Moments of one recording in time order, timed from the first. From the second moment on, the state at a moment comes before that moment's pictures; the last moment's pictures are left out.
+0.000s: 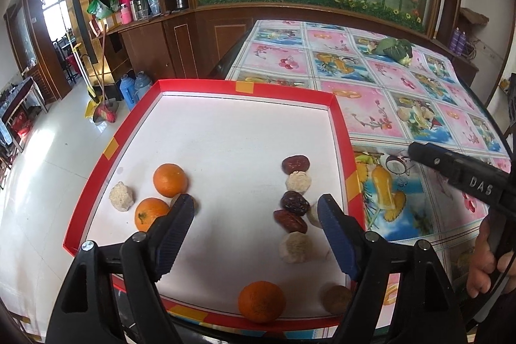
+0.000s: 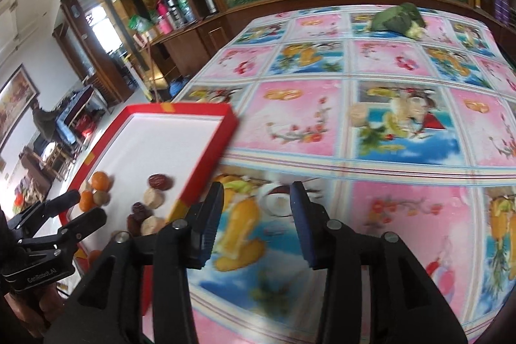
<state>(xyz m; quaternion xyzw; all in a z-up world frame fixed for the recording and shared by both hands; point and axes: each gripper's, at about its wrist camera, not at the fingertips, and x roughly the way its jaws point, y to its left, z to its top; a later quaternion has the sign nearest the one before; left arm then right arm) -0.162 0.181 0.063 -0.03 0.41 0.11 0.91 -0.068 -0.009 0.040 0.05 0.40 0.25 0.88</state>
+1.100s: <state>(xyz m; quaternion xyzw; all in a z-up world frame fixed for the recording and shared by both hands) -0.065 0.072 0.080 0.03 0.42 0.04 0.90 0.061 -0.083 0.015 -0.03 0.42 0.09 0.90</state>
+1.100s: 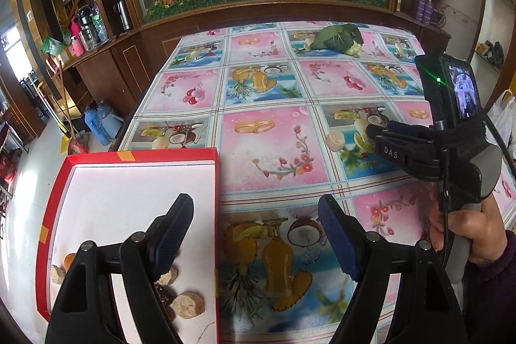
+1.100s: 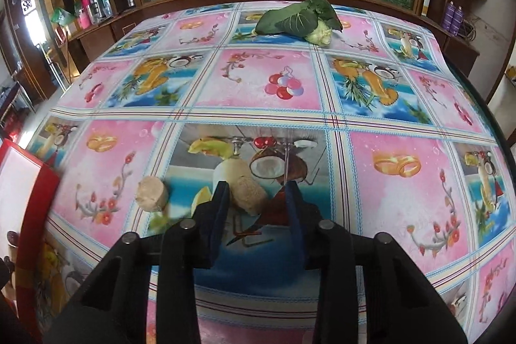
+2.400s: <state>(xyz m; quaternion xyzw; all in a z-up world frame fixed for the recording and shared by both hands) 0.040 -0.006 0.022 0.04 0.46 -0.02 0.89 0.067 -0.145 0.054 0.09 0.38 0.08 0.92</state>
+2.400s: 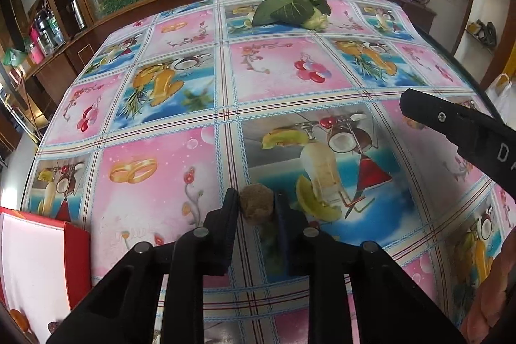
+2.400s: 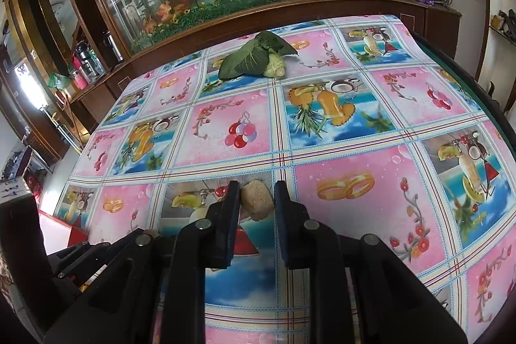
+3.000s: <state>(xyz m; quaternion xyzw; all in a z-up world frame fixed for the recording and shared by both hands) -0.095 0.087 0.131 -0.01 0.32 0.03 0.95 0.018 -0.141 0.069 0.11 0.31 0.05 0.94</state>
